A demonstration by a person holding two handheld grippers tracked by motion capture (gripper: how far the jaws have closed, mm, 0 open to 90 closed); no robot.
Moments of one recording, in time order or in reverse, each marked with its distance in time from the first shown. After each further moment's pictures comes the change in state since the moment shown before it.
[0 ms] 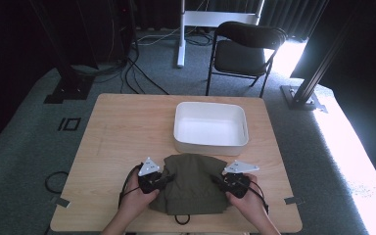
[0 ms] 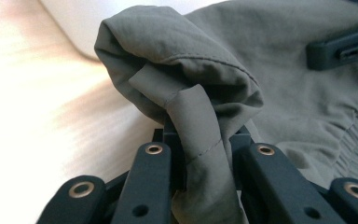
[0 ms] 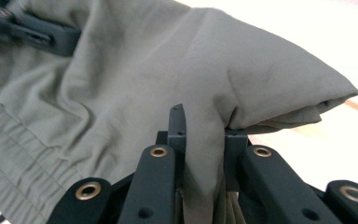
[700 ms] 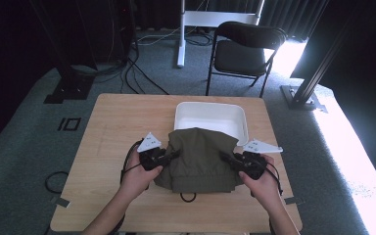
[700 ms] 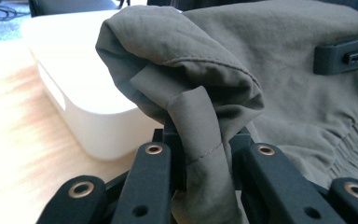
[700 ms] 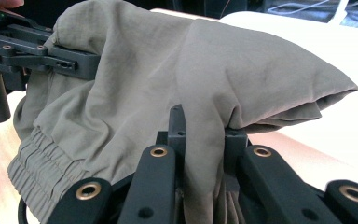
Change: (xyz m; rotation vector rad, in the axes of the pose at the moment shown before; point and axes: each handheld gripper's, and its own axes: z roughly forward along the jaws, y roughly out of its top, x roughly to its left) left arm 0.000 0.082 -0.013 -0.118 -0.027 0.043; right arm -0.021 0.061 -0.052 -0.182 0.008 0.027
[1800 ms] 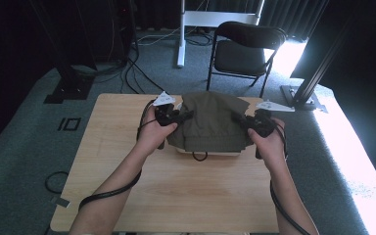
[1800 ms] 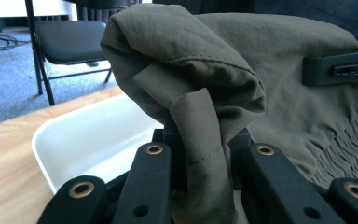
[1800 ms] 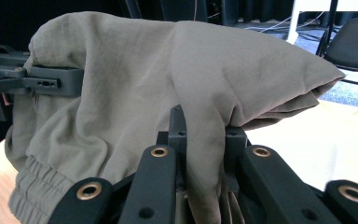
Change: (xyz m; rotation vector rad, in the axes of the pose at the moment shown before) left arm 0.037 0.100 0.056 -0.059 -0.012 0.001; right arm -0.066 0.081 0.013 -0.082 -0.104 0.102
